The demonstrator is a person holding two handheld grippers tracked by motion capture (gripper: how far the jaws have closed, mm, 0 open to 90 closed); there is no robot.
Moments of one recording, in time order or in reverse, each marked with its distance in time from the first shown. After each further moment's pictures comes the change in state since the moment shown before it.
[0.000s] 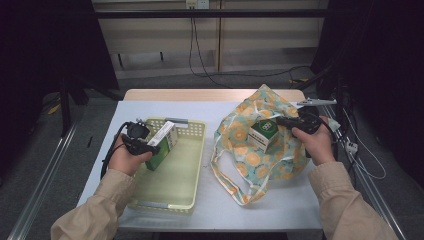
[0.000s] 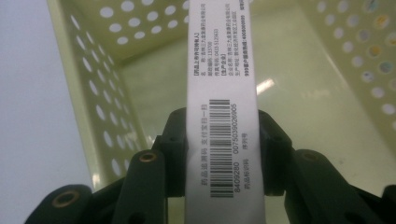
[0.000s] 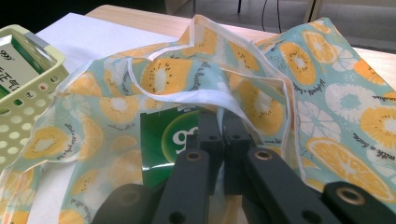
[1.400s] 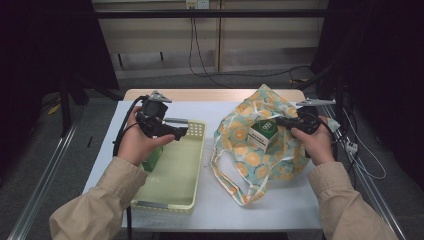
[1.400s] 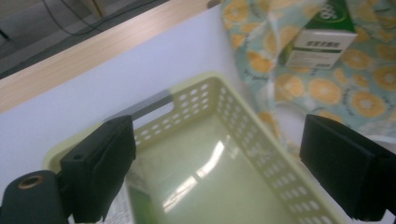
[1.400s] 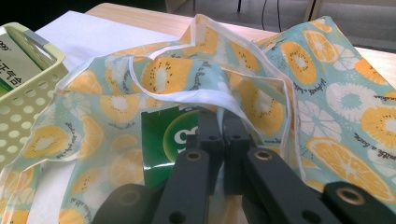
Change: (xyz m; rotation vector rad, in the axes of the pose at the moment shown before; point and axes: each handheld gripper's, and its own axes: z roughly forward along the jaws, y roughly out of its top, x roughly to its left) left arm -0.047 0.059 -0.055 -0.213 -0.041 0.145; right arm 0.001 0.000 0.000 0.003 -0.004 -0.005
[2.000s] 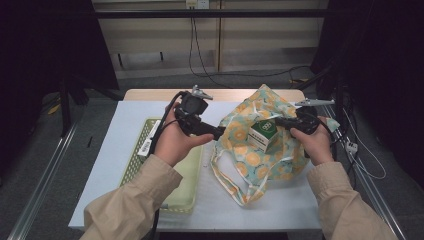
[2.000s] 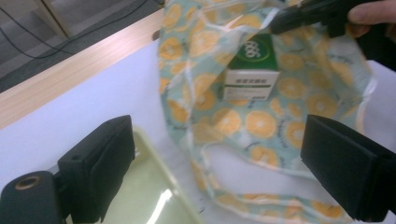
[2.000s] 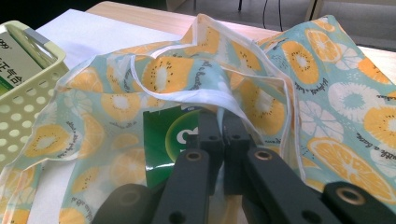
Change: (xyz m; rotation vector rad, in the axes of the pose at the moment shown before) left arm -0.074 0.050 0.014 -0.036 -0.093 0.055; right arm 0.002 0.000 0.002 0.007 0.002 0.001
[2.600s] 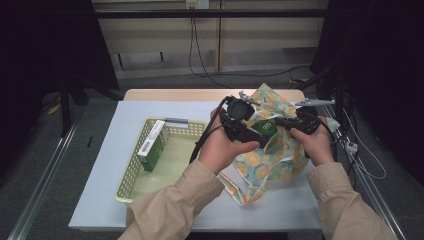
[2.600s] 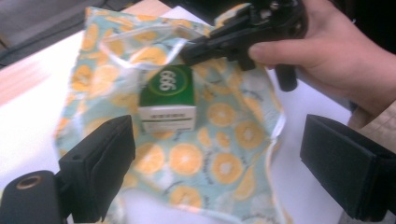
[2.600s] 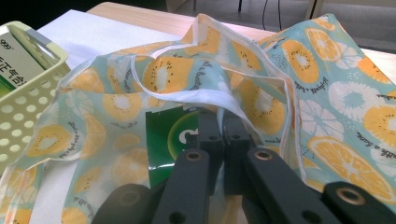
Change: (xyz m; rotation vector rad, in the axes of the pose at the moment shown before) left arm -0.083 0.040 0.034 -0.017 -0.131 0.017; right arm 0.002 0.000 -0.002 -0.004 -0.002 -0.004
